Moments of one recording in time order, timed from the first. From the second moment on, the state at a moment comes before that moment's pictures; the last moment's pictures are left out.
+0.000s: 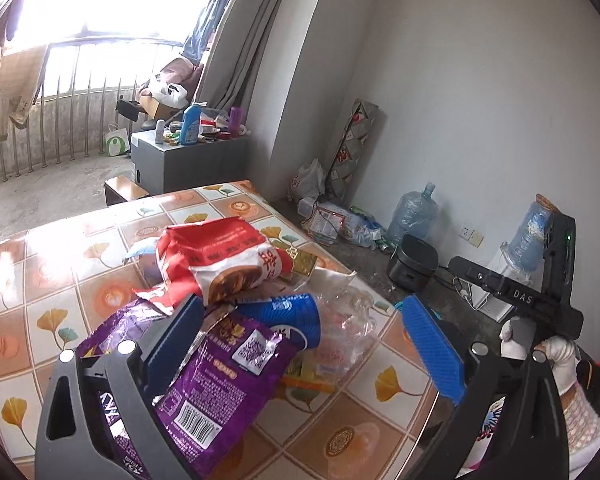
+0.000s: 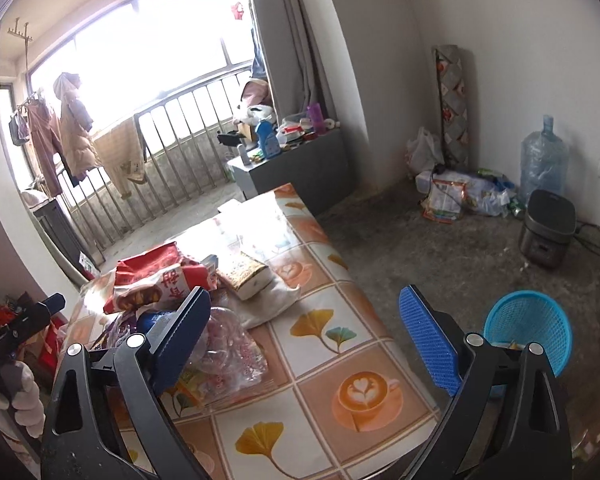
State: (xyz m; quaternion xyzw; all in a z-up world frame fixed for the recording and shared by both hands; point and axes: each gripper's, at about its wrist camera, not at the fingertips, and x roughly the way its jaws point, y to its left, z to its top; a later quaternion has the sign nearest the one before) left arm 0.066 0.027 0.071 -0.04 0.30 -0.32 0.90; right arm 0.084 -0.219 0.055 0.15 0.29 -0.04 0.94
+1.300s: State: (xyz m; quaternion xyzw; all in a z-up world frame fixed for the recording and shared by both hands) left arm 0.228 0.088 0.017 -0.18 0.43 -0.33 0.82; right arm 0.221 -0.207 0.018 0.28 0.44 0.06 0.85
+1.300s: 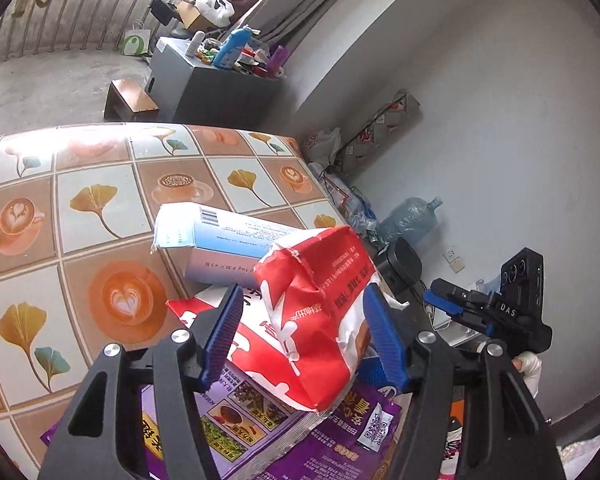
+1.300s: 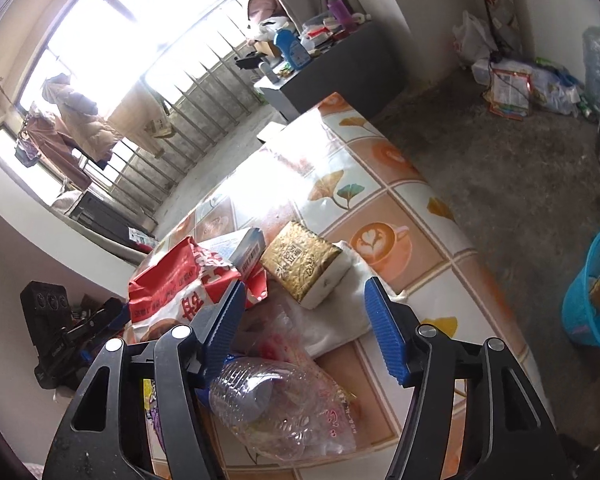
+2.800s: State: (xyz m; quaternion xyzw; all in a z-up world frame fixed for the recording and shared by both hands) left arm 0.226 0.099 0.001 -0.26 0.42 -0.40 0.77; right arm 0.262 -0.161 0.006 0.06 0.49 0.10 0.86
